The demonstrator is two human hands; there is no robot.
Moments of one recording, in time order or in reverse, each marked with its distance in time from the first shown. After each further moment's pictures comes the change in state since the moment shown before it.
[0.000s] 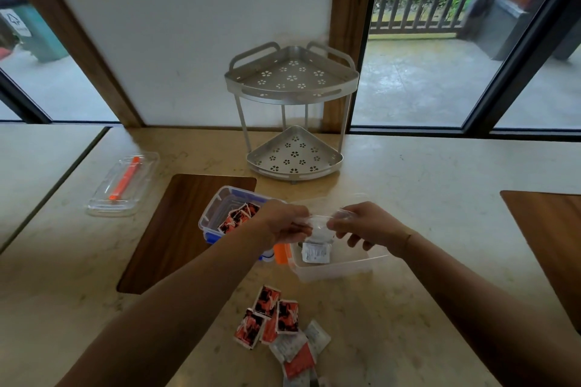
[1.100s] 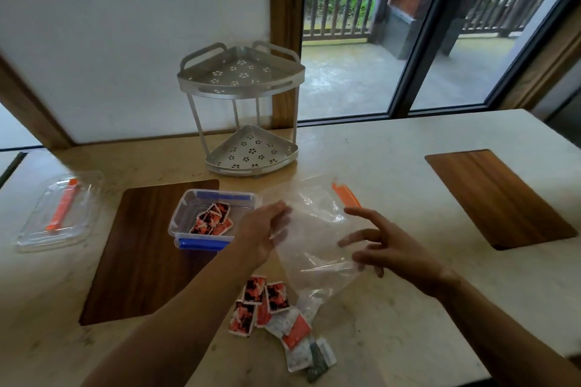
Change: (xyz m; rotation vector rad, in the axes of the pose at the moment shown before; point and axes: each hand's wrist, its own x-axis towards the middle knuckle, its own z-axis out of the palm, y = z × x) left_hand -0.009 -0.063 -0.005 -0.427 -0.206 0.107; right_hand -0.153 0.030 0.041 0.314 0.153 -0.117
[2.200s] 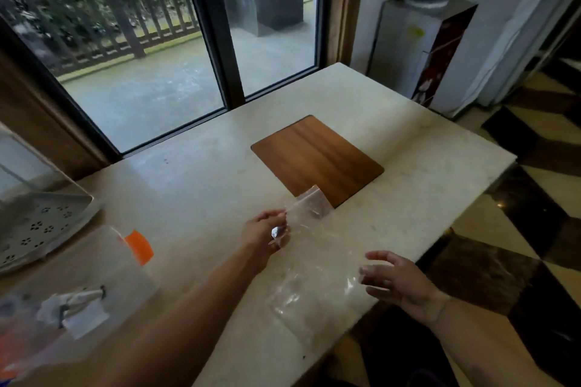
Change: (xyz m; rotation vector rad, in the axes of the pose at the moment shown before) left_hand 0.056 -0.203 0.381 0.421 -0.203 -0.121; right_hand -0.197 0.255 -0.262 0.828 0.647 0.436
